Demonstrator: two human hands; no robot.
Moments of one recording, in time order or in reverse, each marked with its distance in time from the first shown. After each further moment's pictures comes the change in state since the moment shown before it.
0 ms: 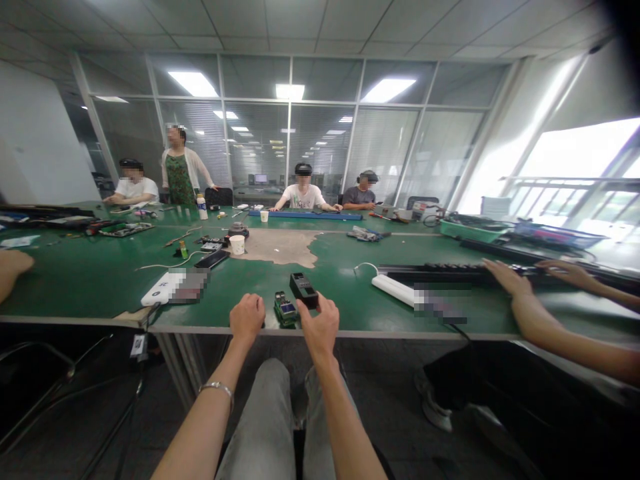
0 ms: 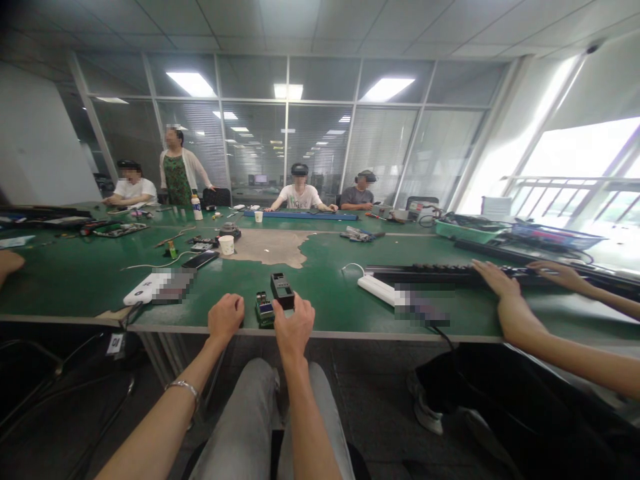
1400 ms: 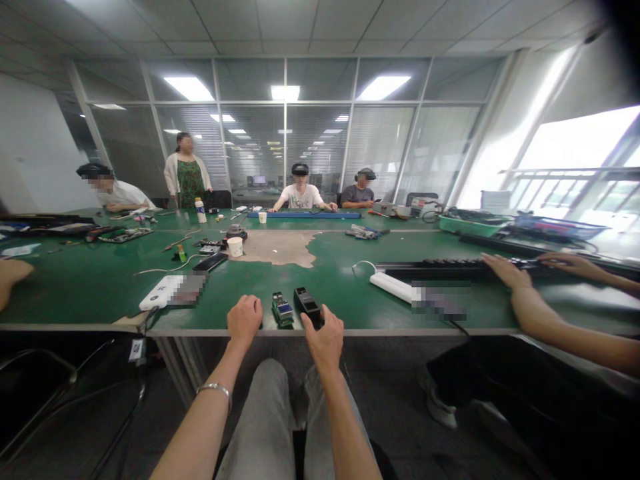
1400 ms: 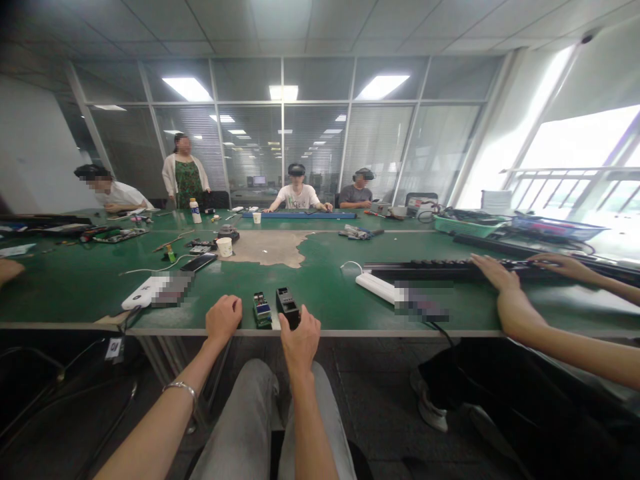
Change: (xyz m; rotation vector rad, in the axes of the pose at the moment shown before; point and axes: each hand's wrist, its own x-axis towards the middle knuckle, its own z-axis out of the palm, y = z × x) left_hand -0.002 0.006 0.001 0.043 0.000 -0.001; right_hand -0.023 0.055 0.005 -0.135 -0.006 -0.004
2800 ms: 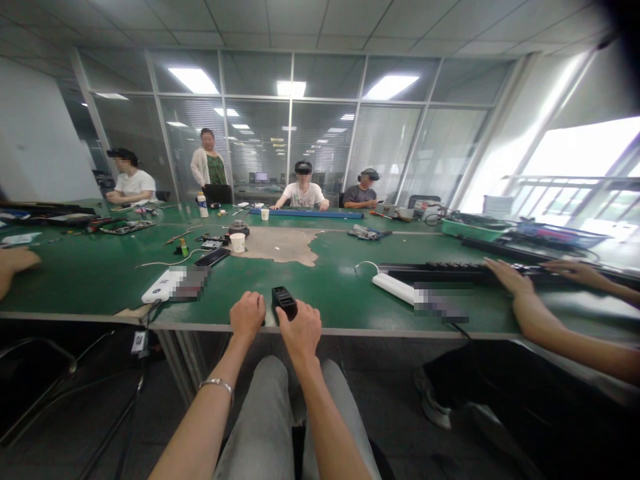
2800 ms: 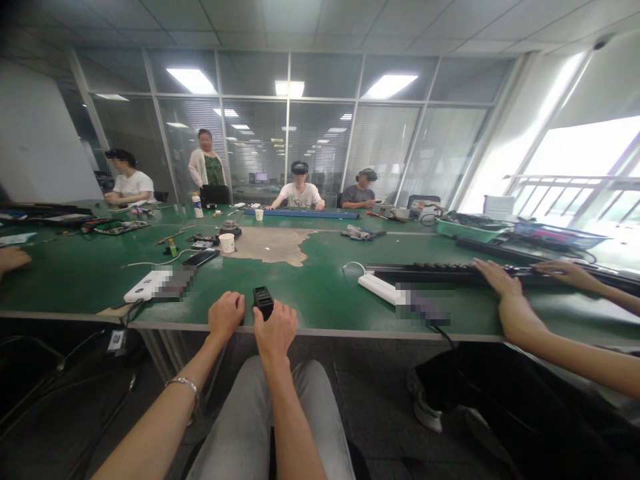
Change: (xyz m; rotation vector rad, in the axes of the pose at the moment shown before) left_hand 0.000 -0.003 -0.003 -0.002 -0.027 -0.006; right_hand -0.003 -0.085 -0.001 -0.070 -0.169 -0.003
